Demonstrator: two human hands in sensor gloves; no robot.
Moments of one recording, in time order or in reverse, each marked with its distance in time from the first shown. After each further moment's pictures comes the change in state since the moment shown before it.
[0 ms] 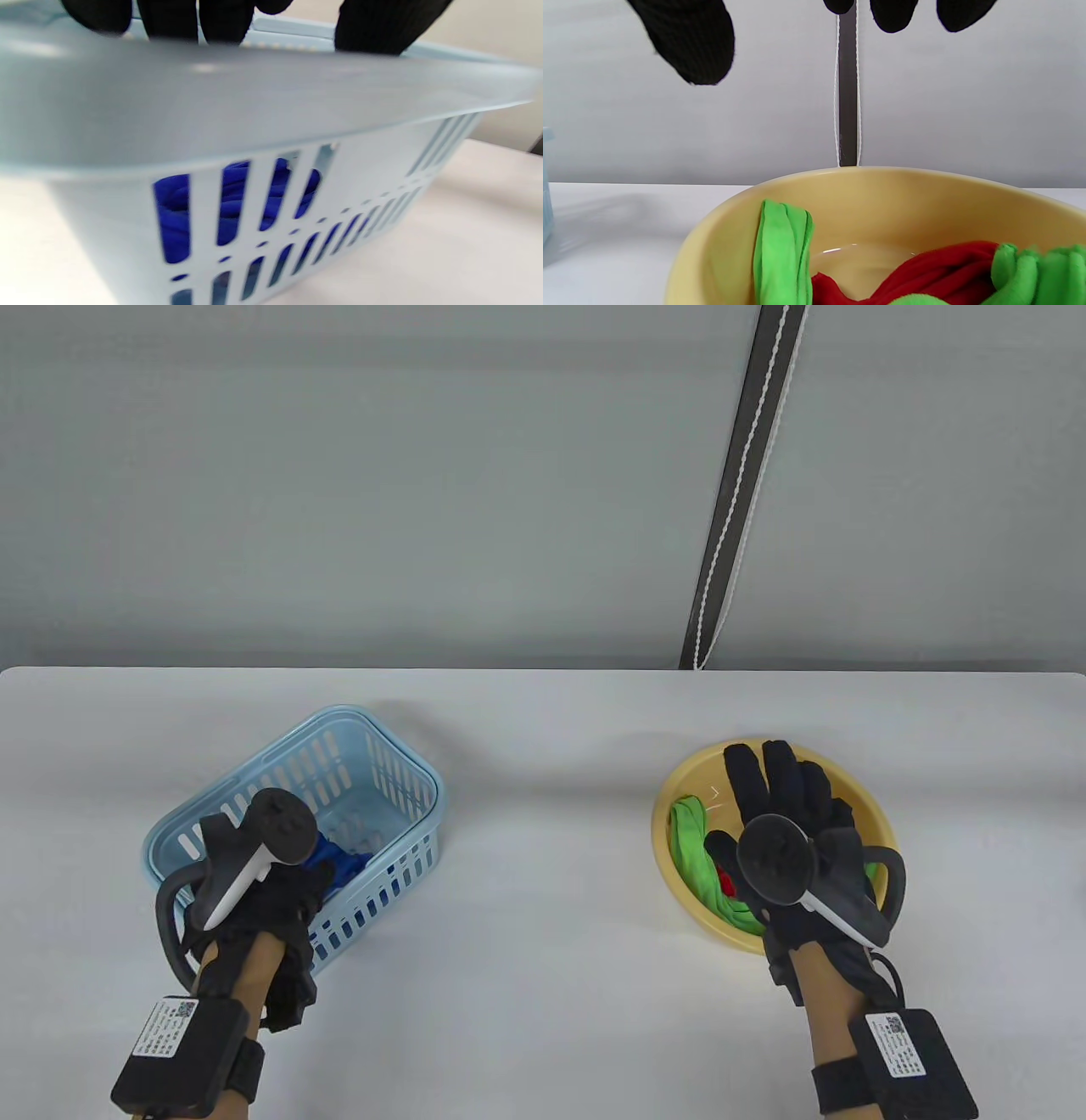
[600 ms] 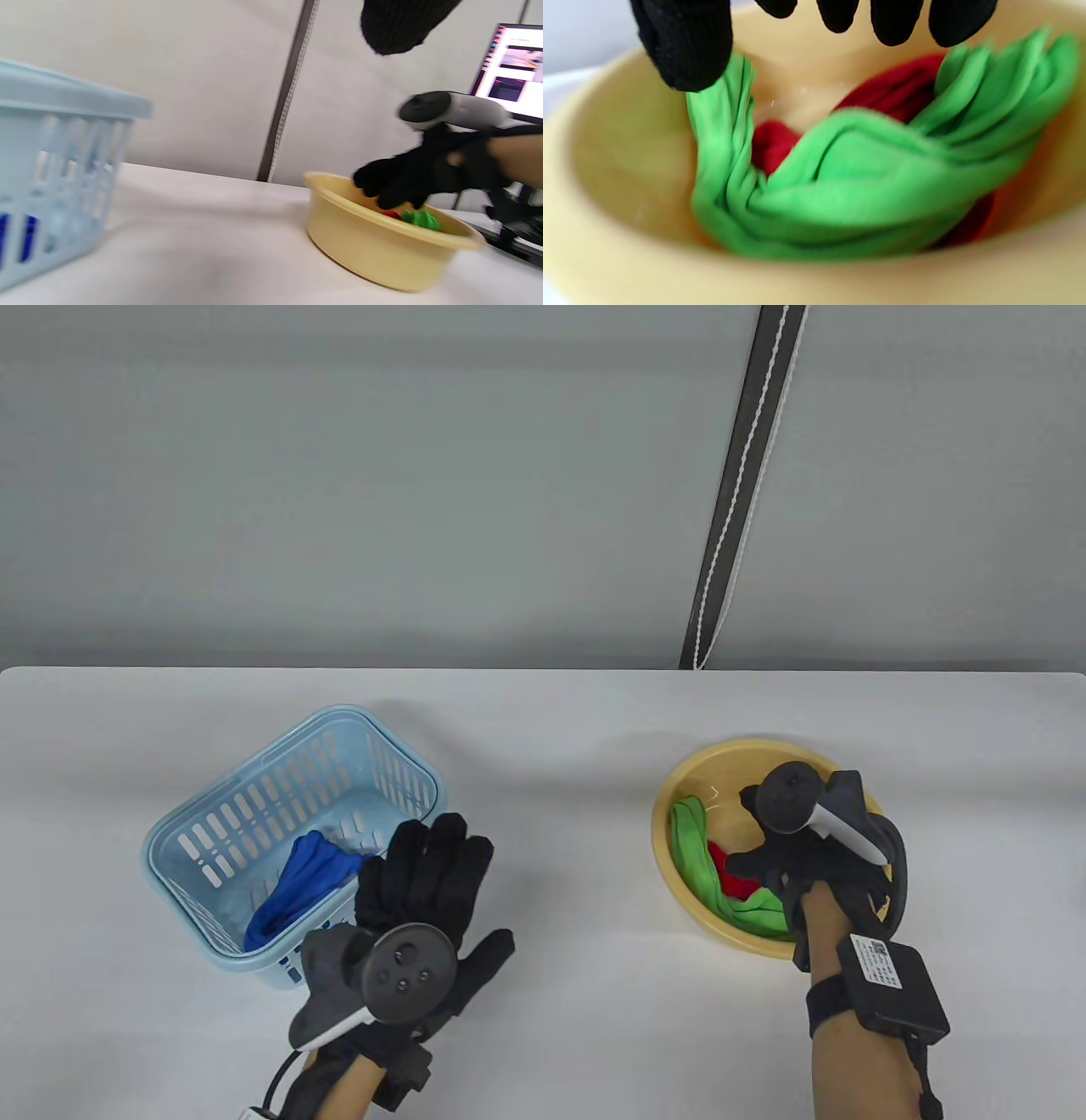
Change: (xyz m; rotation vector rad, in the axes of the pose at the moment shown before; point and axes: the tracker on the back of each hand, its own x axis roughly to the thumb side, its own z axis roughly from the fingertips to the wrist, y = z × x) left_hand 0.110 -0.043 0.113 0.244 -0.741 0.038; right_hand -0.045 0.081 -0.056 0.599 0.118 -0.092
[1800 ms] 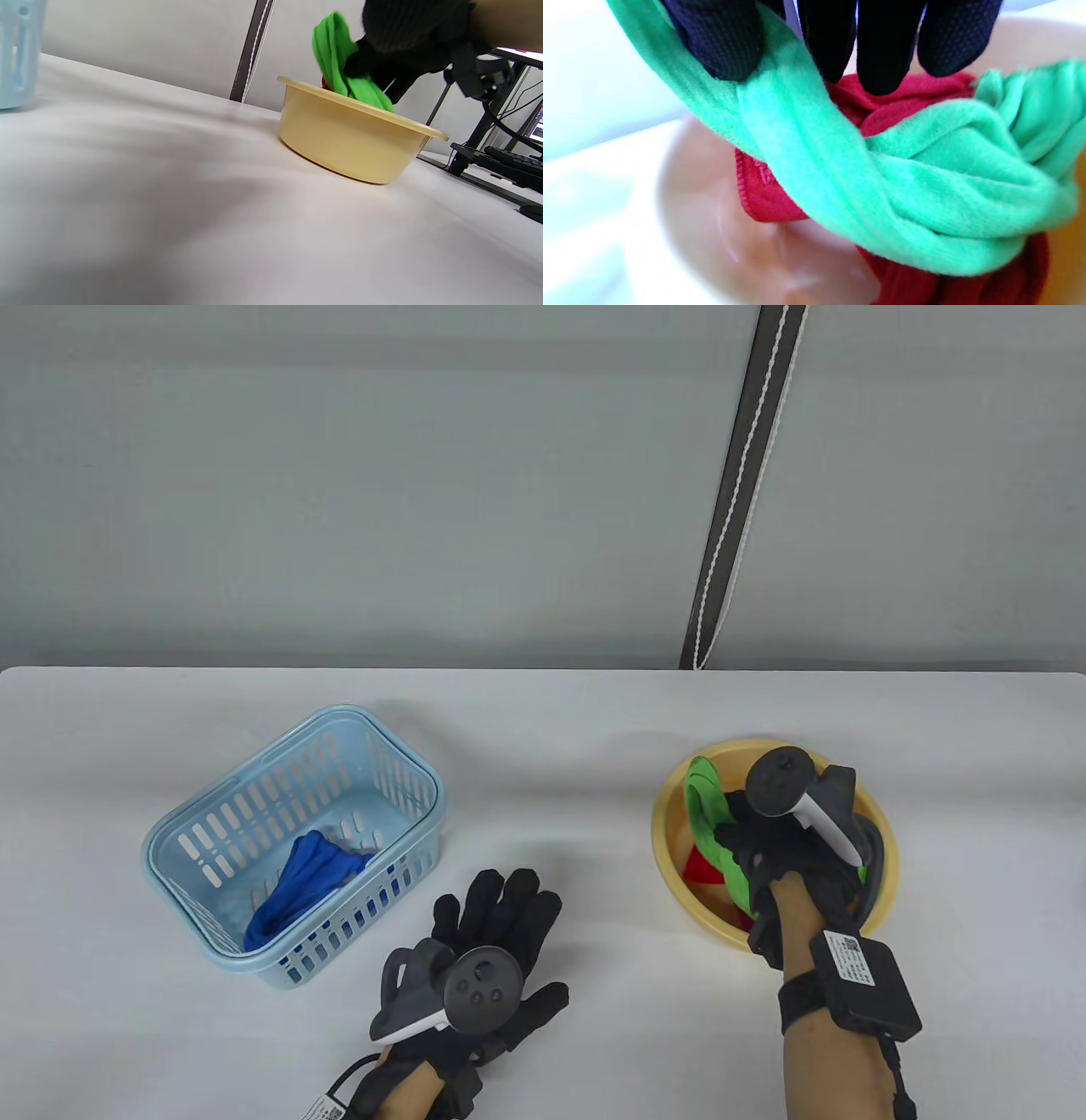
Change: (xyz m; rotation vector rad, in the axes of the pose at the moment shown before) left_hand 0.001 -0.082 -0.019 -0.217 -0.069 0.067; right_hand 0.016 -0.029 0.033 -0.227 0.095 -0.203
